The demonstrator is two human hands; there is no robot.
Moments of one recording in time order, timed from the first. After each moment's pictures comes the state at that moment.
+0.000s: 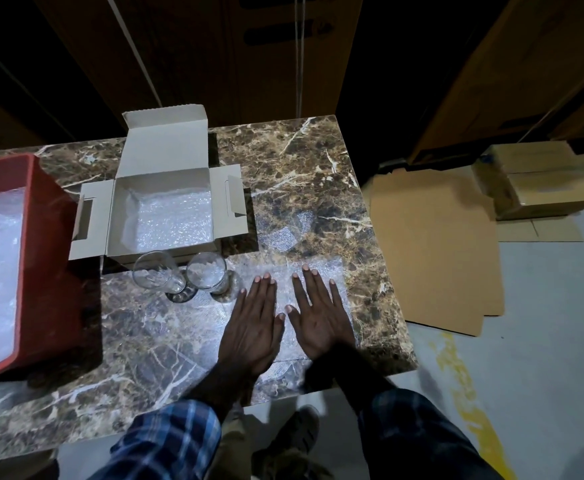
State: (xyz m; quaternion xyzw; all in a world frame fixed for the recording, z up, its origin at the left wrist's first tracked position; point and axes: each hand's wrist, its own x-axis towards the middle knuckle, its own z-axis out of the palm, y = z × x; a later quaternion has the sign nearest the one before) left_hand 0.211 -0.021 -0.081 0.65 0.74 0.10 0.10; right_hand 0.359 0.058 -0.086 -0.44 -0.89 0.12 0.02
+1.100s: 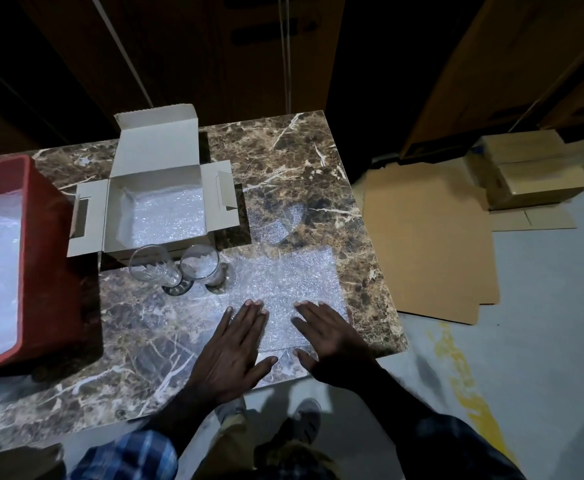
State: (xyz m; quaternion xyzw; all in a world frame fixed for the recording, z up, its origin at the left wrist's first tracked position) left_hand 0.195 -0.081 -0.072 0.75 0.65 0.06 0.09; right_hand 0.422 0.027 -0.084 -0.25 -0.94 0.12 0.18
